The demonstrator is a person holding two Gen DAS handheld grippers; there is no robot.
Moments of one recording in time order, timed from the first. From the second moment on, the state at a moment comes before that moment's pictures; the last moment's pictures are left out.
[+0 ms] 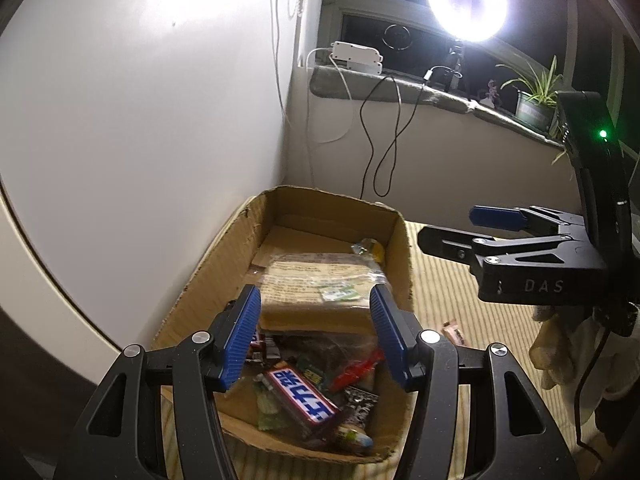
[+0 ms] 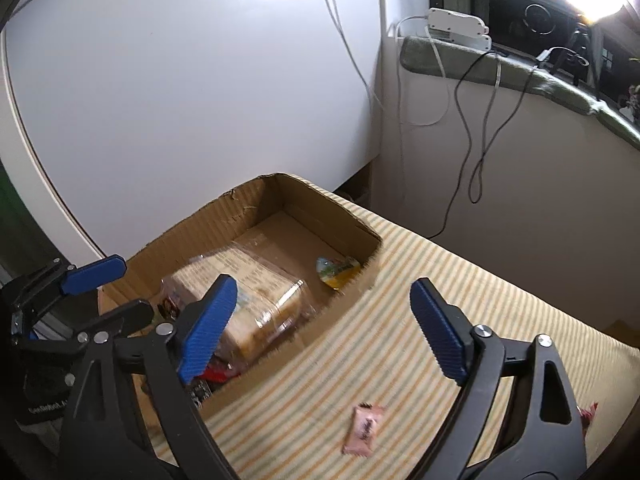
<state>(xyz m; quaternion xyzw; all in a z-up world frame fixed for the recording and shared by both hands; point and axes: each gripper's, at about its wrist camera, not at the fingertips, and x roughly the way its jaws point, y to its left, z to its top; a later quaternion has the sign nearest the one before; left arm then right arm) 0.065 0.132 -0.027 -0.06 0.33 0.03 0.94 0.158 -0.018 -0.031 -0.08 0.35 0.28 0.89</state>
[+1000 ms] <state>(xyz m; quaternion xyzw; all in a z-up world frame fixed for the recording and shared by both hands) 0.057 0.023 -0.050 -0.05 0.37 -0.07 0.93 0.103 -0.229 -0.062 -0.01 0.38 0.14 0.92</state>
